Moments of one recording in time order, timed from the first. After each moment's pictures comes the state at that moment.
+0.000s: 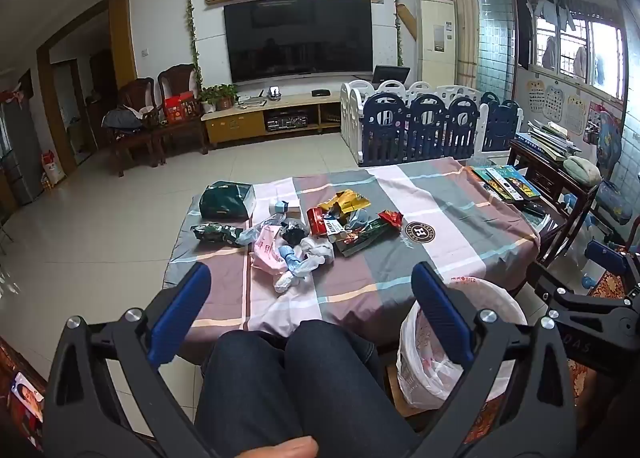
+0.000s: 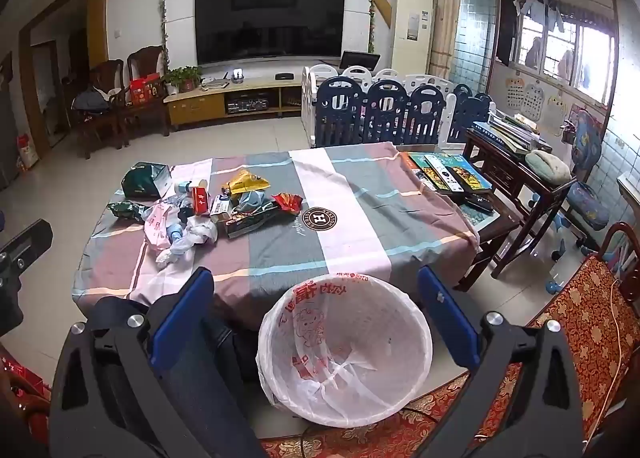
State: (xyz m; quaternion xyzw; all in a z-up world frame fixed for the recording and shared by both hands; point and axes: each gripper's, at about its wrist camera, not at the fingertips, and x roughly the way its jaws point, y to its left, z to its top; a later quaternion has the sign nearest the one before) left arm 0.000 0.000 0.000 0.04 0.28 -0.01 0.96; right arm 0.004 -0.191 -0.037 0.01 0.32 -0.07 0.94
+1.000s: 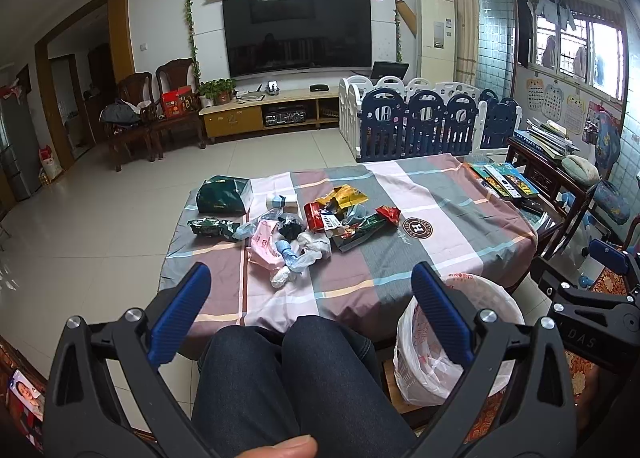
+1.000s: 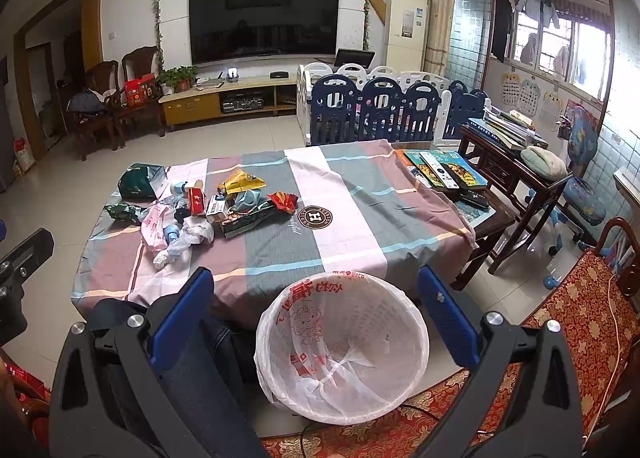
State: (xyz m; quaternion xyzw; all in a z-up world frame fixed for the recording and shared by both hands) left arm 0.003 -0.003 -0.001 0.04 0.29 -0.02 0.96; right arm 0.005 -0.192 -0.038 0.01 0.32 -0.08 0.94
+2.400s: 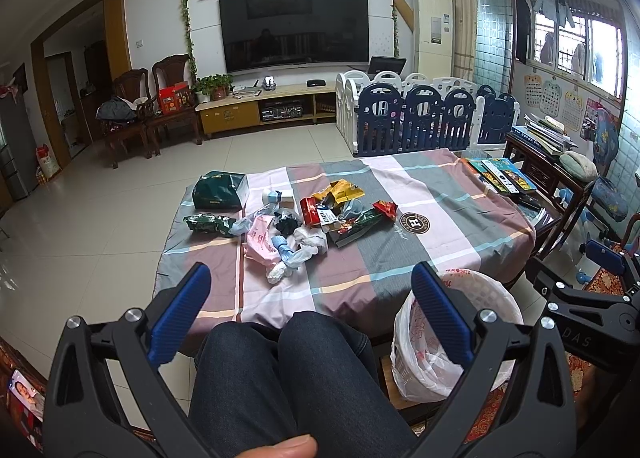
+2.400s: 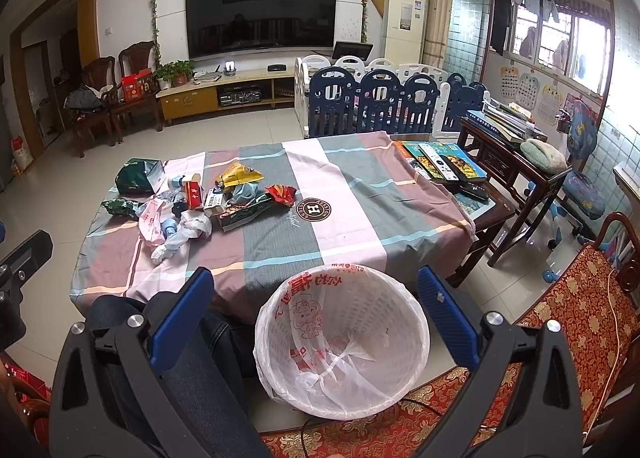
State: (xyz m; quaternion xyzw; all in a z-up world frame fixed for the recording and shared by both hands) left arm 0.003 -0.006 -0.008 0.04 0.30 -0.02 0.95; right arm 0.008 -0.196 -0.042 0.02 0.33 -0.08 0.94
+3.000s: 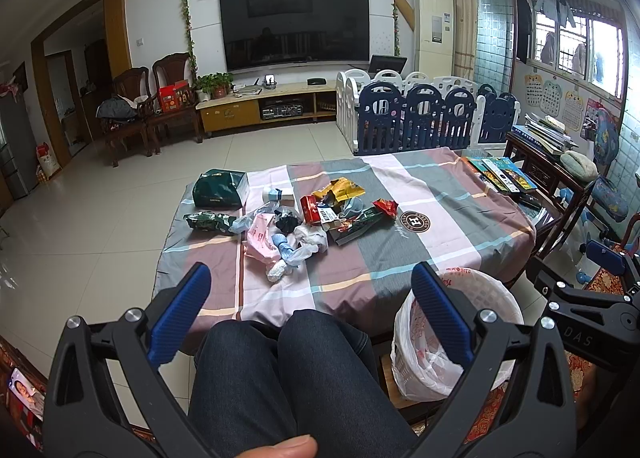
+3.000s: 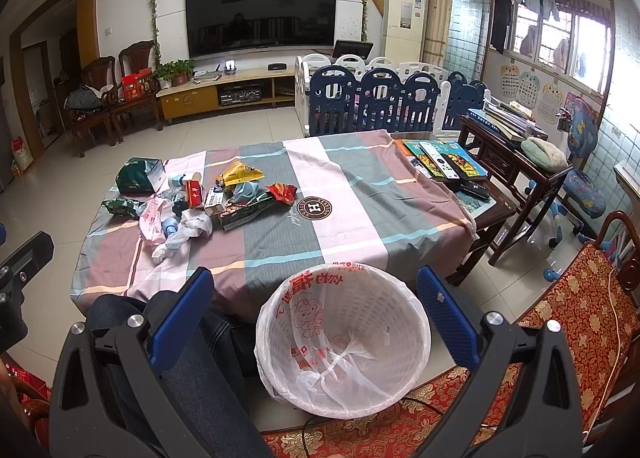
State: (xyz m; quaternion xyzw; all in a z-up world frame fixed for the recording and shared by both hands) left arm 0.004 -0.006 -0.009 0.04 0.30 -0.02 0.95; right arm 0.009 -0.197 -0.042 0.02 0.34 -0.08 0.94
